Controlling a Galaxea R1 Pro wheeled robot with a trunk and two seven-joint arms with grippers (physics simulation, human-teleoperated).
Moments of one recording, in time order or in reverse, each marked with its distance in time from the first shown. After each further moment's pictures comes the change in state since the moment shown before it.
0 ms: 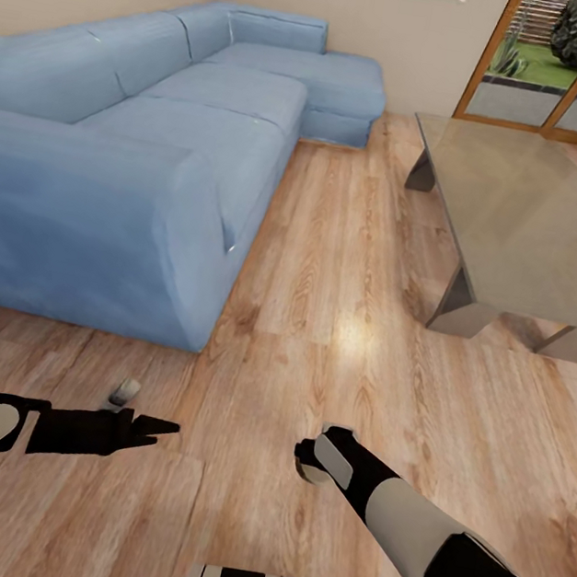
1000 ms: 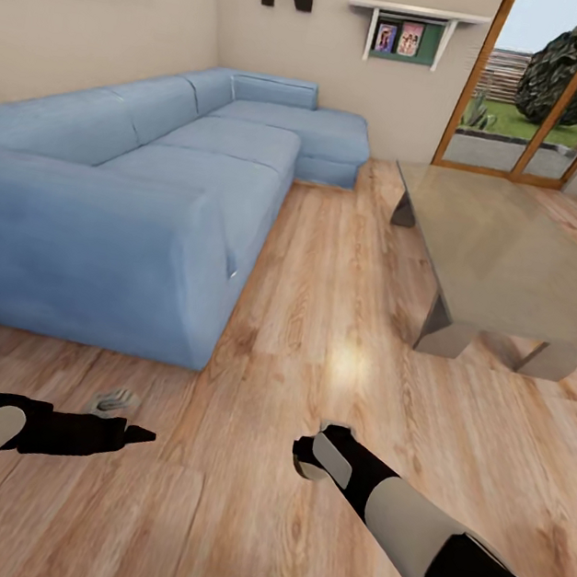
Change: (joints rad) left arm 0.000 -0.020 0.010 -0.014 -0.143 -0.007 0.400; right arm 0.000 0.000 0.001 -0.020 0.001 -0.001 -0.001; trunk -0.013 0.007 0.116
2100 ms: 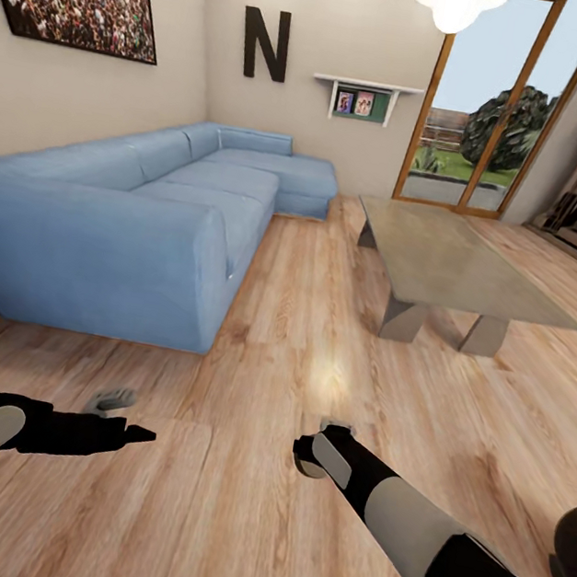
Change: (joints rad) left arm 0.000 0.000 0.002 0.000 0.004 0.001 -0.001; right arm 0.001 0.000 0.000 -0.003 0.021 -0.009 0.000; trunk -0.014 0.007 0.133
